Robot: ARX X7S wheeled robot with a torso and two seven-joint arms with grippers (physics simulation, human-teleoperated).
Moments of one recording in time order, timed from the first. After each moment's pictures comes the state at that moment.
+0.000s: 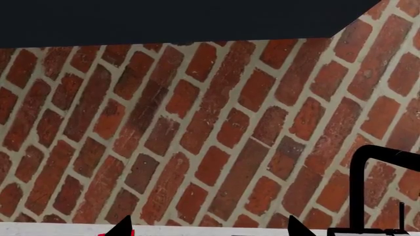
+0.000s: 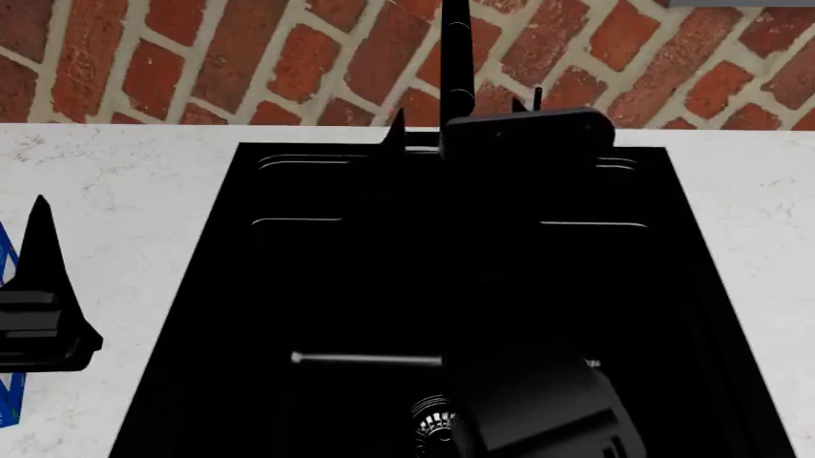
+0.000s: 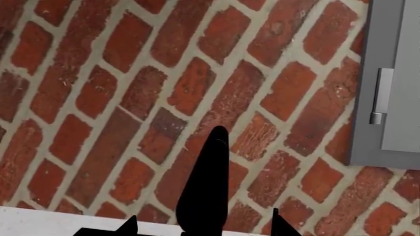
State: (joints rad) left arm -0.31 -0.40 0.07 0.79 -0.47 -0.68 -0.46; right arm 0.84 0.12 -0.38 0.18 0.29 0.36 0.26
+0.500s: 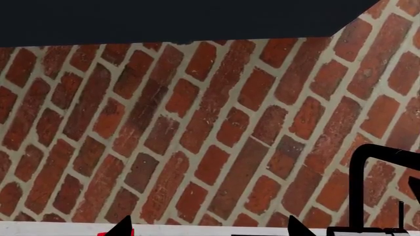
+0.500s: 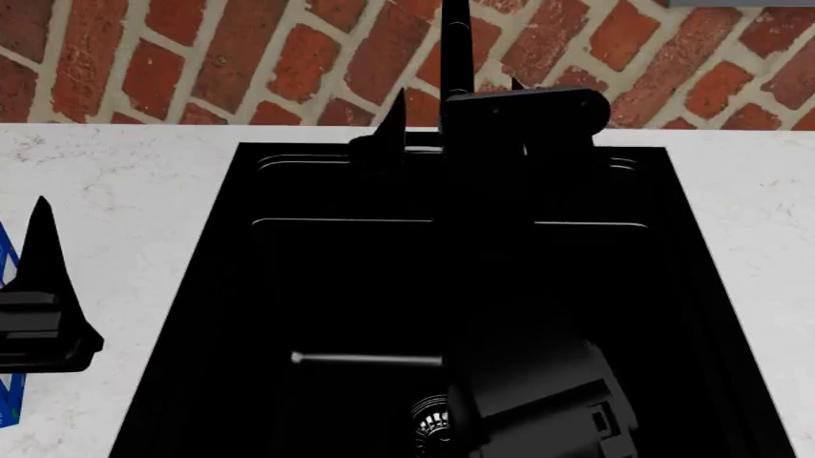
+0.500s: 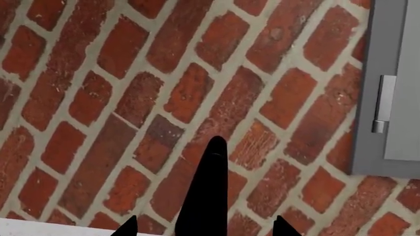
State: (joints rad) left arm -0.31 -0.40 0.08 0.78 -0.48 -0.67 -0.46; right arm 0.90 0.10 -0.40 0.31 0.29 0.29 0.25
